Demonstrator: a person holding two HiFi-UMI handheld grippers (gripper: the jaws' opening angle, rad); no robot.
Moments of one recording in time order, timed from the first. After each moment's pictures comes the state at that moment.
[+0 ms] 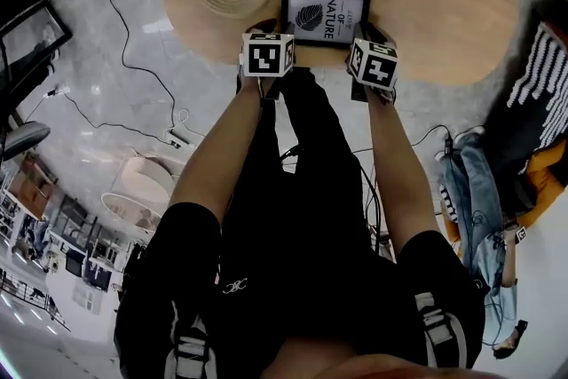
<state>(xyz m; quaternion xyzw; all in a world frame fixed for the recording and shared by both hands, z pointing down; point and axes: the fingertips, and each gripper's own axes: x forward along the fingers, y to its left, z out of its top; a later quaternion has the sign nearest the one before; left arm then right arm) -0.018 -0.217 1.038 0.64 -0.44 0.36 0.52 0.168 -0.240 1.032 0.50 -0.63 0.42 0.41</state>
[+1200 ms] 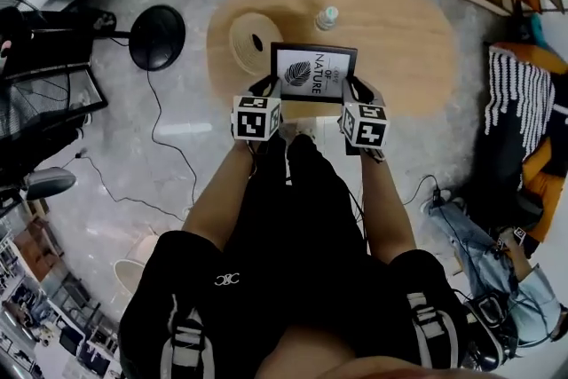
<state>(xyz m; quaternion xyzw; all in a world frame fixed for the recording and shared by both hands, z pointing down) -0.047 -0.231 0.731 0.75 -0.46 0.30 0.36 0.137 -0.234 0.723 0.54 -0.72 0.32 0.28</state>
